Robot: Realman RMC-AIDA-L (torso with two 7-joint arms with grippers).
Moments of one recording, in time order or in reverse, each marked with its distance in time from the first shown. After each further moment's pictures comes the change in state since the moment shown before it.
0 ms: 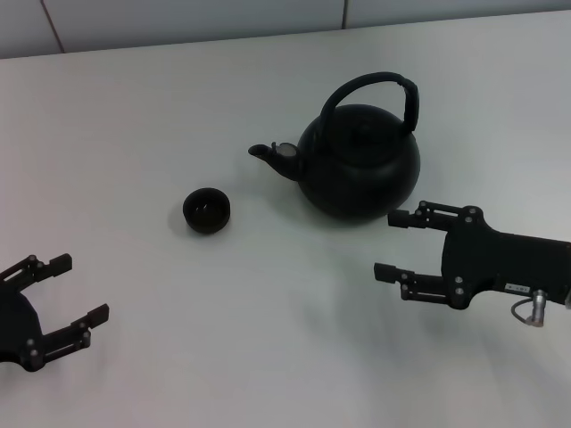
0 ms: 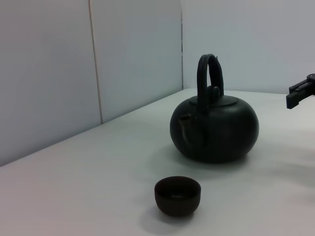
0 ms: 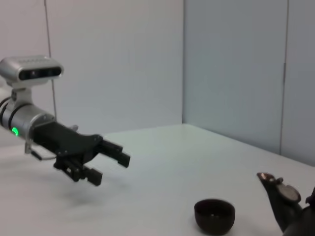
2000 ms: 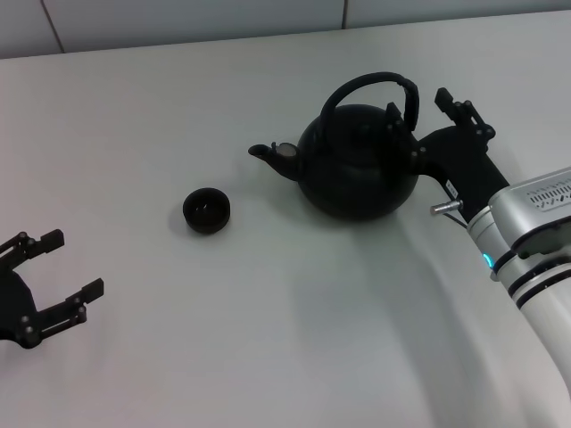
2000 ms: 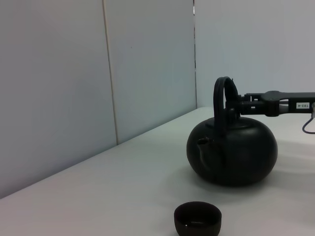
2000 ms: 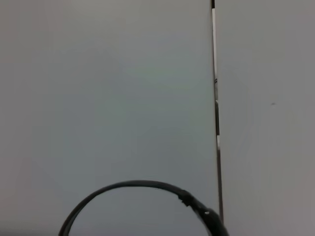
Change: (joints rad) left arm -0.016 -0.009 -0.052 0.005 -0.017 0.017 0.007; right arm 0.143 0.008 0.711 0.895 0.415 0.411 -0.932
